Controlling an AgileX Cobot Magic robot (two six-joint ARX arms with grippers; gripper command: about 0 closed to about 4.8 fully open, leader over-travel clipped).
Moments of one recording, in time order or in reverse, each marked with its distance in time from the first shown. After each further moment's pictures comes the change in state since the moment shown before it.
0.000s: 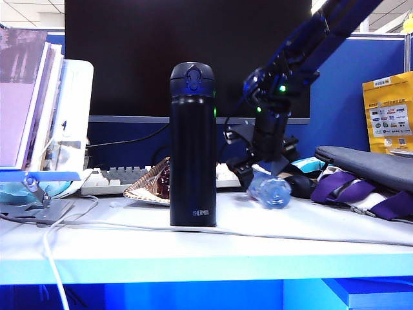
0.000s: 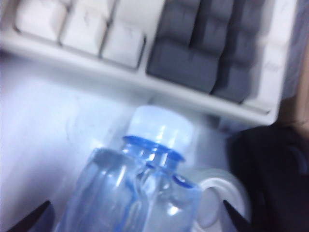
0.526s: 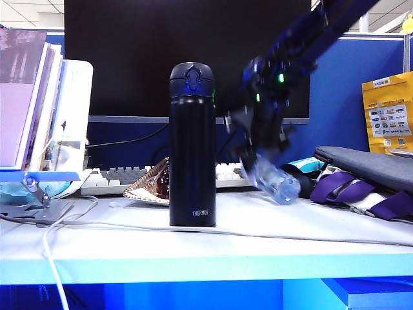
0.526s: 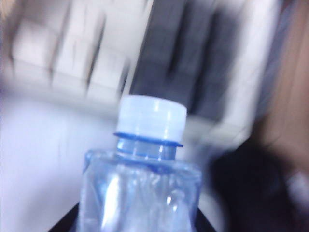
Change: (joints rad) left arm 0.000 0.000 0.000 0.000 0.000 0.000; right arm 0.001 0.010 0.106 -0.029 -0.001 -0.003
